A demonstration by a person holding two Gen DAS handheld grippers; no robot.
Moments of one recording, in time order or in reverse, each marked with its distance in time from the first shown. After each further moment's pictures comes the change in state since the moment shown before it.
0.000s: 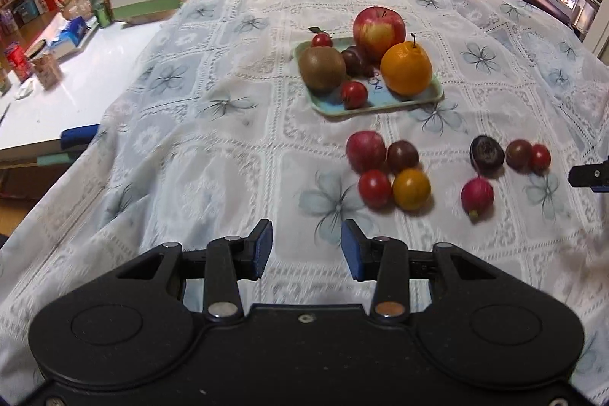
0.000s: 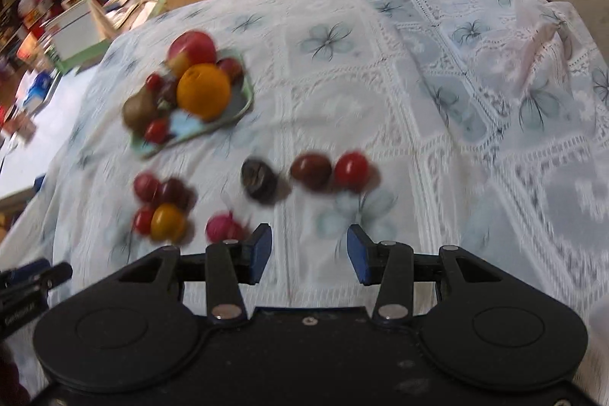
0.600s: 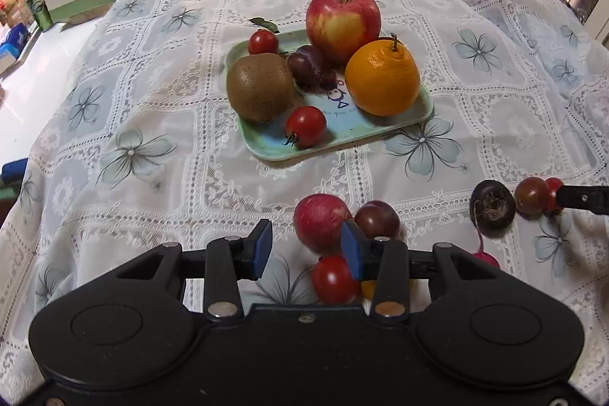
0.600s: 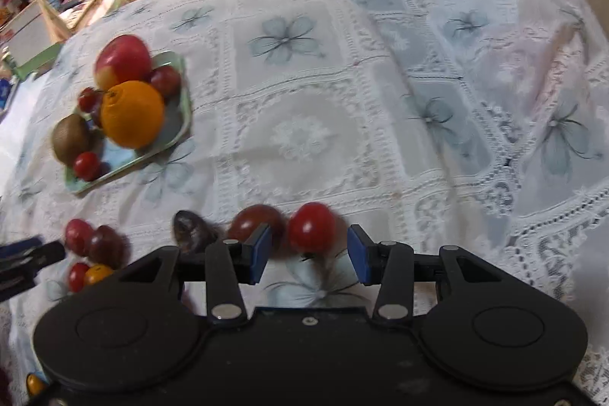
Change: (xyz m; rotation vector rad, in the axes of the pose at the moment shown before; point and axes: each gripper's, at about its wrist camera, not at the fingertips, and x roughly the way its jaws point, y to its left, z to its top) left arm 0.088 -0.035 0.063 0.068 0.097 -0.062; right arm 0.062 -0.018 0.036 0.017 0.044 -0.075
